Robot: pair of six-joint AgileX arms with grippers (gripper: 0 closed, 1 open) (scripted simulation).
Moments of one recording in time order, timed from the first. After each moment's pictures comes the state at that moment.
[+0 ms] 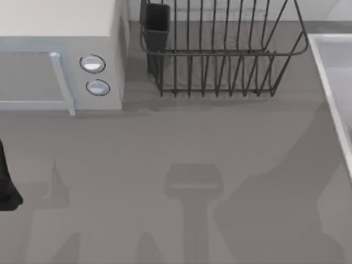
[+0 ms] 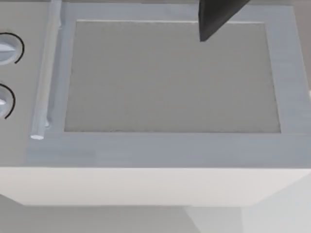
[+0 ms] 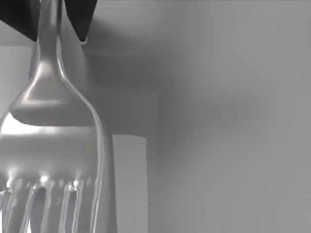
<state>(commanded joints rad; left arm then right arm) 0.00 0.00 0.00 0.00 0.00 0.00 -0.28 2.66 1.96 -0.87 0.01 -0.26</state>
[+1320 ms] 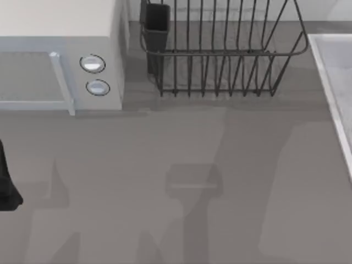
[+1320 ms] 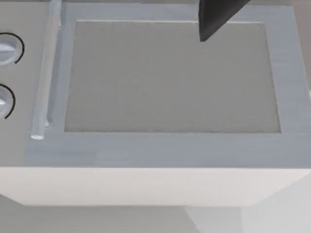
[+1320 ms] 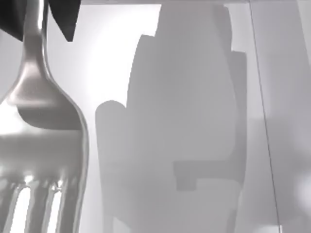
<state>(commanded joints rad) 0.00 0.00 0.00 0.00 0.00 0.00 -0.24 2.45 2.29 -1.37 0.00 -0.21</state>
